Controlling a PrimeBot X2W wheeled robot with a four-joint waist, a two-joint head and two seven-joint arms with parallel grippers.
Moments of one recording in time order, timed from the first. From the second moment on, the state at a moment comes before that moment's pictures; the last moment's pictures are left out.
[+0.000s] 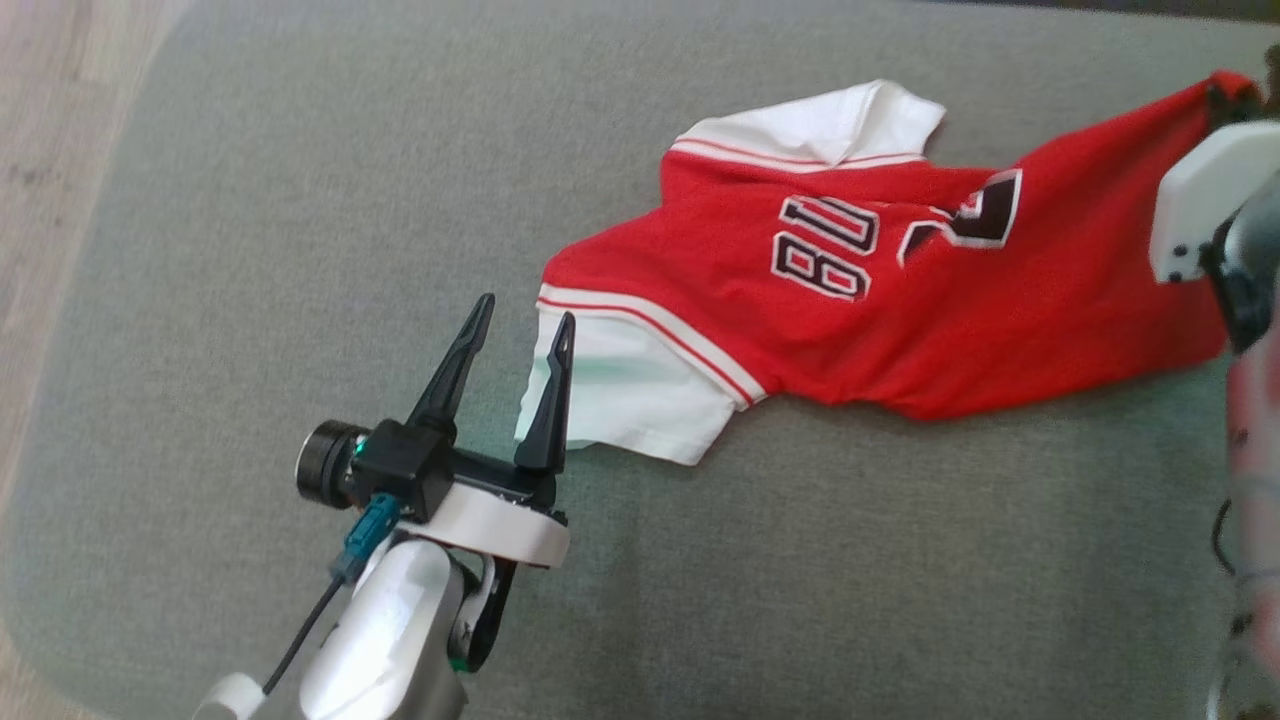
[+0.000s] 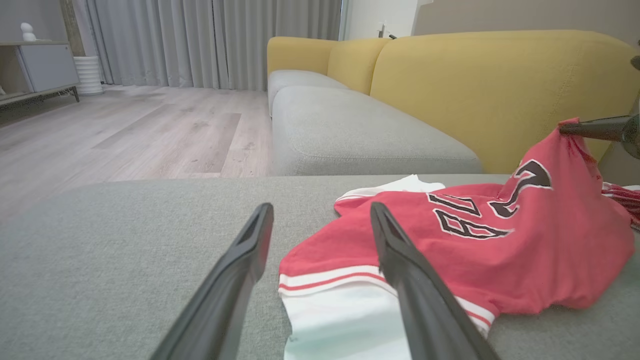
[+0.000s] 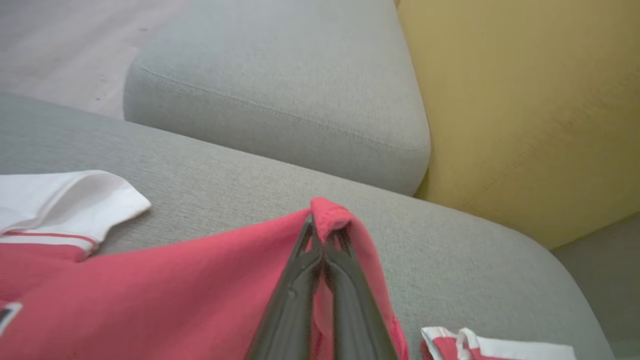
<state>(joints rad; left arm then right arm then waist) -0.33 0.06 -0.42 0.33 -0.25 -0.01 -0.25 -0.72 -0.21 -0.17 0.57 -0.25 0.13 0.34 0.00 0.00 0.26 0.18</state>
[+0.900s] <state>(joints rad) -0.33 0.05 -0.35 0.35 -0.24 -0.02 -0.25 -0.77 -0.08 -0.33 0.87 -0.27 0.13 -0.15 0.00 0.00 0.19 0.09</state>
